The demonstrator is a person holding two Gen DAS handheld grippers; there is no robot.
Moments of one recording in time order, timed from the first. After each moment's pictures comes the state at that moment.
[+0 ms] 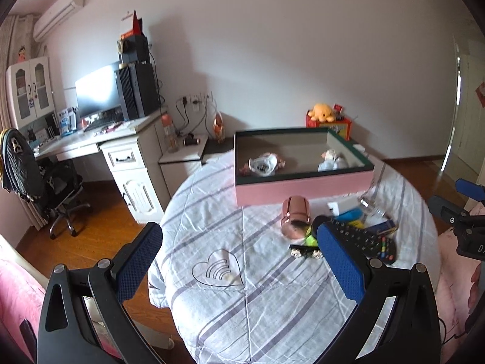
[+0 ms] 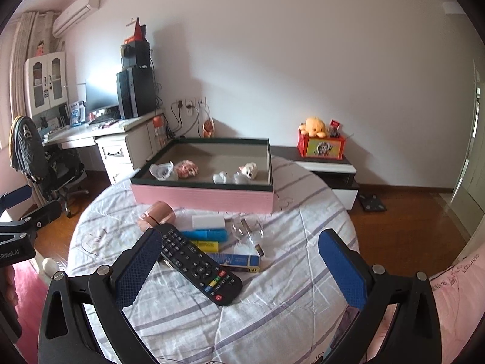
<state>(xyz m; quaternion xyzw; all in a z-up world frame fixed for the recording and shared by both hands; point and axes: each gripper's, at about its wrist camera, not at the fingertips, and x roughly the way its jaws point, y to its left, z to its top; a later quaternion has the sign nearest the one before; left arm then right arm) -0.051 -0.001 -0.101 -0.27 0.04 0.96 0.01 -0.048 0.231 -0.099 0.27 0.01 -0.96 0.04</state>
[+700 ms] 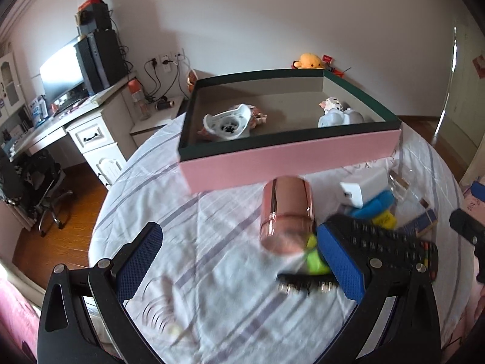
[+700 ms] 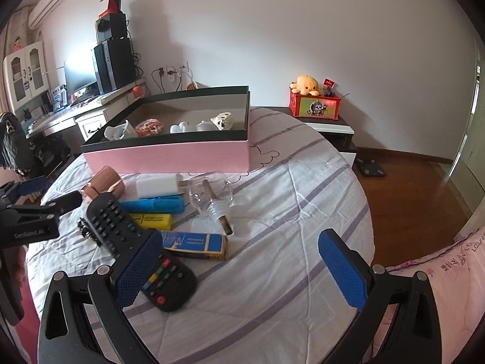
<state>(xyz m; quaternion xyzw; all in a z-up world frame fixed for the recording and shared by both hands) -0.169 0.042 -0.171 -0.37 0.08 0.93 0.05 -0.106 0.265 -0.162 0.35 -0.01 -0.94 0.03</state>
